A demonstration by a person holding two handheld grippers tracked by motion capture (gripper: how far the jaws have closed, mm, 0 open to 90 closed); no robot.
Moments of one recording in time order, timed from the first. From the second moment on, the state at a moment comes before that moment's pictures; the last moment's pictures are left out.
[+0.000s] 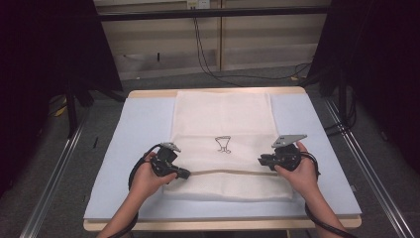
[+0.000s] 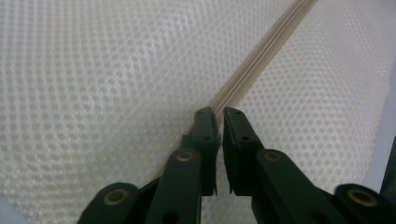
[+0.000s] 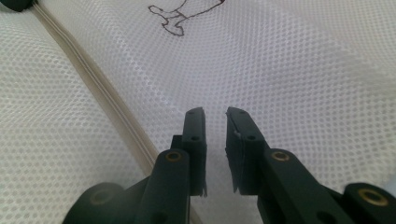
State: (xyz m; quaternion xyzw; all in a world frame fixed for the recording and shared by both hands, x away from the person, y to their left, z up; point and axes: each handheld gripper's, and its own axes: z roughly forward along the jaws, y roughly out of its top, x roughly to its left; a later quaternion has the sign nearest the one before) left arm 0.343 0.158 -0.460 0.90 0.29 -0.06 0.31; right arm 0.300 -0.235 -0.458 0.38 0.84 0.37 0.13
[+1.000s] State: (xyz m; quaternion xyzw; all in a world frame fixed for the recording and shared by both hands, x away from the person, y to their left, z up) left arm 0.363 0.149 -0.446 0.90 0.28 0.03 0.33; right arm 0.259 -0.285 -0.461 0.45 0.80 0.36 0.14
